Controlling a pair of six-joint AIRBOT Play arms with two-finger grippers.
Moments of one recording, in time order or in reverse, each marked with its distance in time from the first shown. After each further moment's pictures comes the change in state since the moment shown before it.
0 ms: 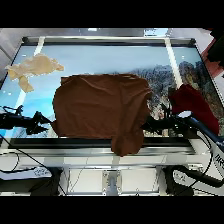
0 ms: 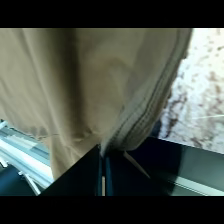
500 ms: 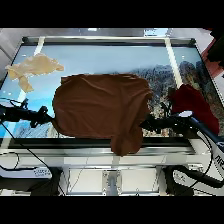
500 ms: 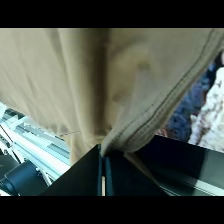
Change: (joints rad) left arm -0.111 -0.036 0.103 -0.030 0.061 -0.024; right arm -0.003 0.016 0.002 0.082 0.023 -0.055
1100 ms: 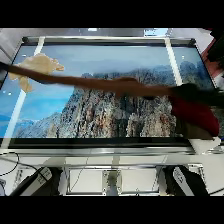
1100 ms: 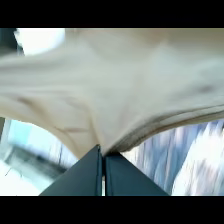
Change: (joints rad) left arm 0.047 0.448 0.606 -0.113 -0.119 0.059; right arm -0.346 0.440 0.483 0.046 0.248 -0.029
